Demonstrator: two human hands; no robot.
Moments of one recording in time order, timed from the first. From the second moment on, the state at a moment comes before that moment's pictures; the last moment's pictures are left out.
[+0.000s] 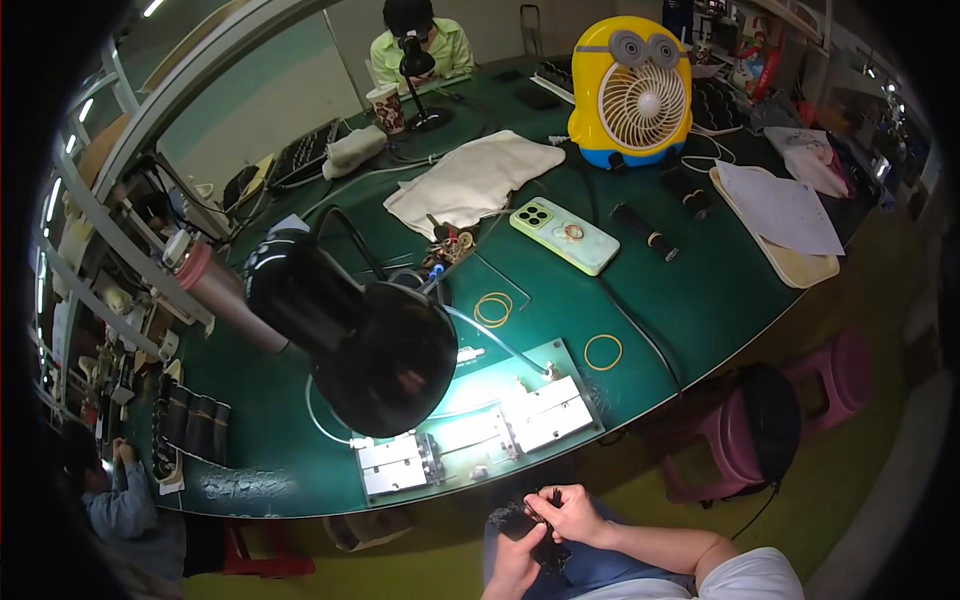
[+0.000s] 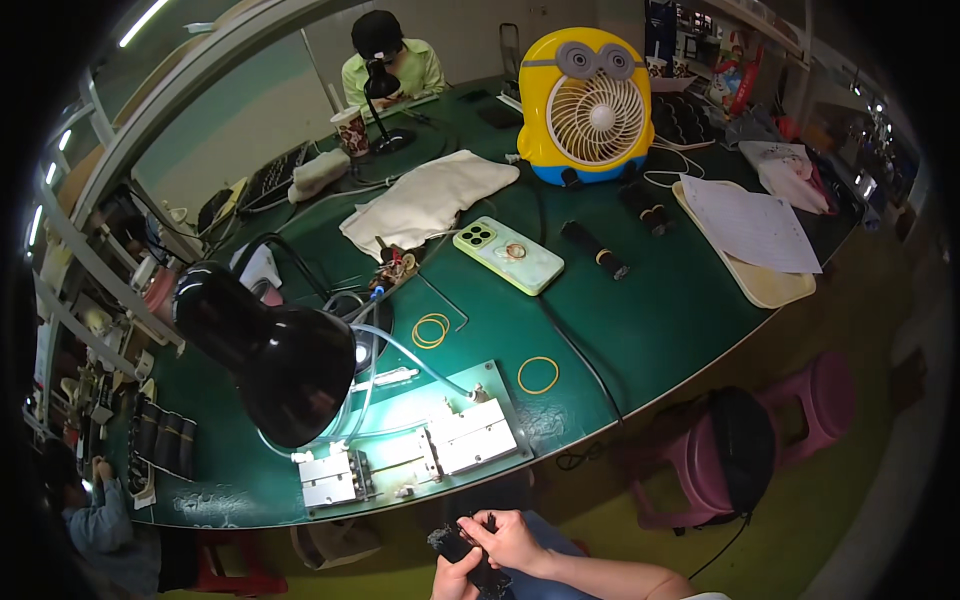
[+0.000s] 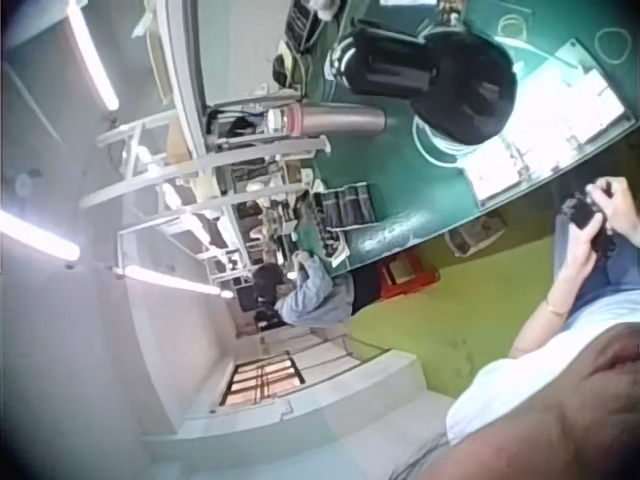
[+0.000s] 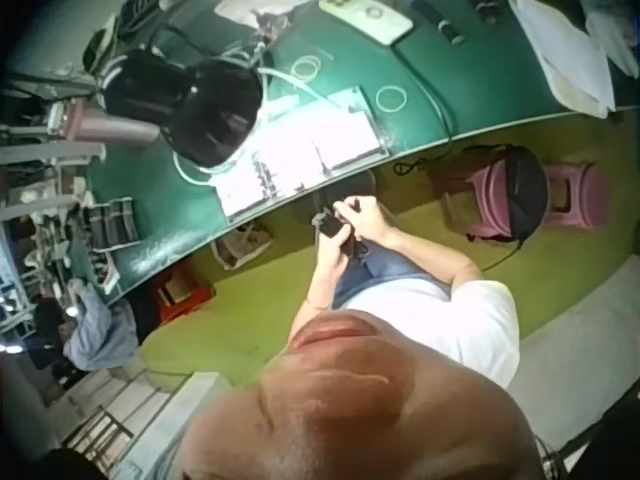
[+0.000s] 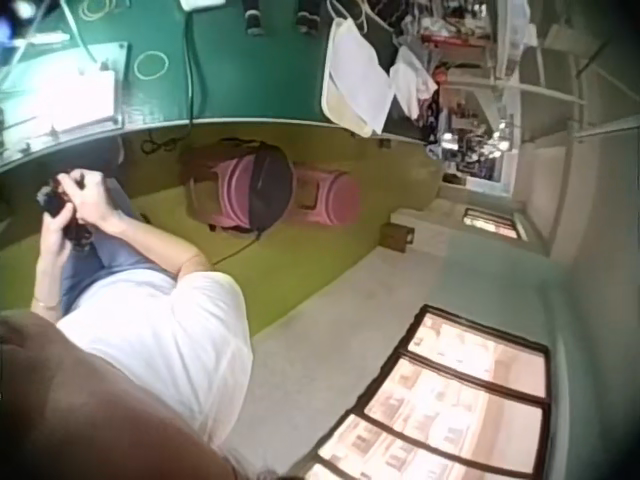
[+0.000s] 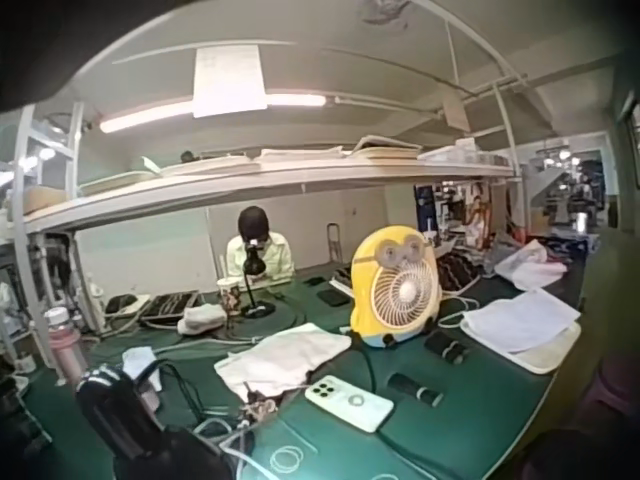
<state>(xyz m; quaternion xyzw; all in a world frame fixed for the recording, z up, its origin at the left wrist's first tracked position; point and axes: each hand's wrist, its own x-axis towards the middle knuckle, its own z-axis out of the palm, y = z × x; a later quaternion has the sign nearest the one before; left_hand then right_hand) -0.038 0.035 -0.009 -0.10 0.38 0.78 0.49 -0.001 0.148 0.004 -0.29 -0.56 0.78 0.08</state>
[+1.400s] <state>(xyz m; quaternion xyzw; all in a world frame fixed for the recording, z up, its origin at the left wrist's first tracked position) -0.078 0.040 0.035 0.00 0.31 0.86 0.40 -0.052 0.146 0.075 -0.23 -0.63 0.73 0.14</state>
